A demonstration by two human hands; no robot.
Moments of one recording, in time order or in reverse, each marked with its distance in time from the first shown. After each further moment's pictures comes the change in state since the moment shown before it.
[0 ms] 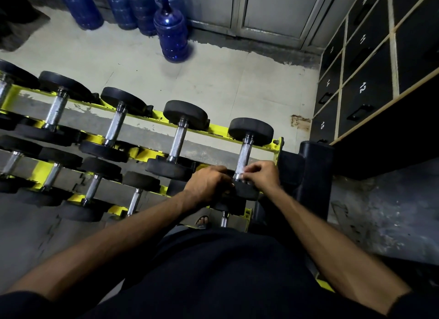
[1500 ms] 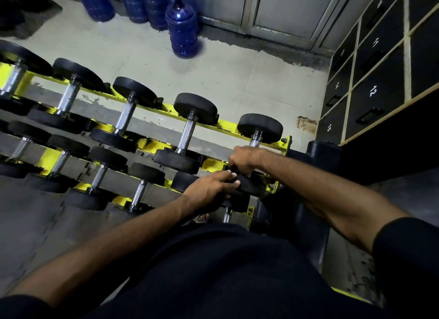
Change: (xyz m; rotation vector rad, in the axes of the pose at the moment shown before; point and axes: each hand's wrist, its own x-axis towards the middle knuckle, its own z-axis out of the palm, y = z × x) left_hand -0.040 -0.007 0.019 0.001 -0.004 0.114; right_hand 0.031 -0.089 0.035 -1.512 -0.776 -0.592
